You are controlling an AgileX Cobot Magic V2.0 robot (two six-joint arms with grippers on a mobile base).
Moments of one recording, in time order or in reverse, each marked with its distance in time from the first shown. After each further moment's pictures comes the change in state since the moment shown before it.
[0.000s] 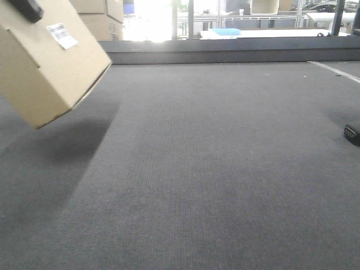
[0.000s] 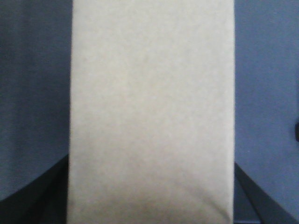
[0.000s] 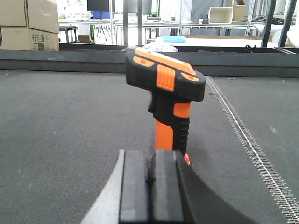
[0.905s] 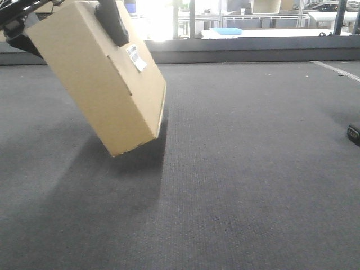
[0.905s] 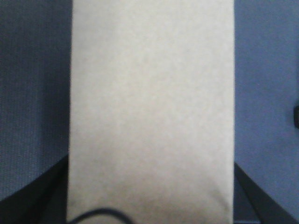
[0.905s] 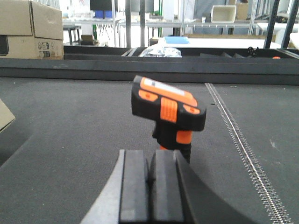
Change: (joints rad) left arm -0.393 0.053 0.003 0.299 -0.166 -0.468; right arm 0.000 0.059 -0.221 0.007 0.187 0.000
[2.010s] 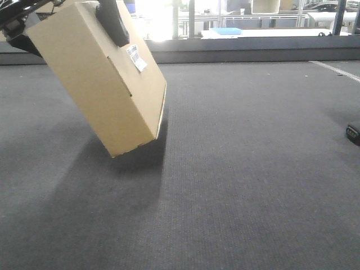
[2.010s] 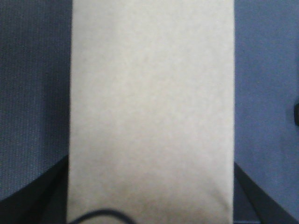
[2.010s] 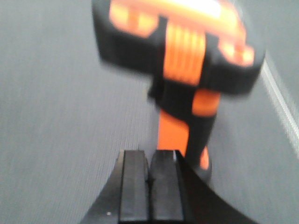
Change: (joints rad) left arm -0.001 0.000 0.000 0.002 -0.003 0.000; right arm 0.000 0.951 -0.061 0.005 -0.588 0.005
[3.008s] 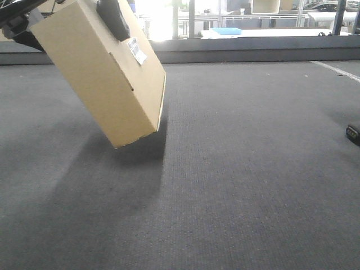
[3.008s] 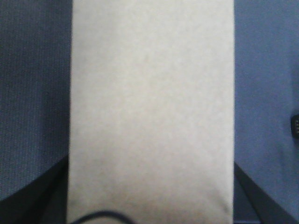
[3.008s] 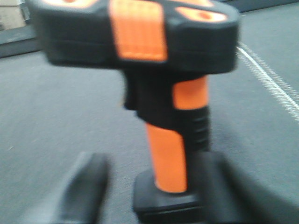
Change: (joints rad) left arm 0.000 0.000 0.000 0.019 -0.048 0.000; right arm 0.000 0.355 0.142 0.039 -0.666 0.191
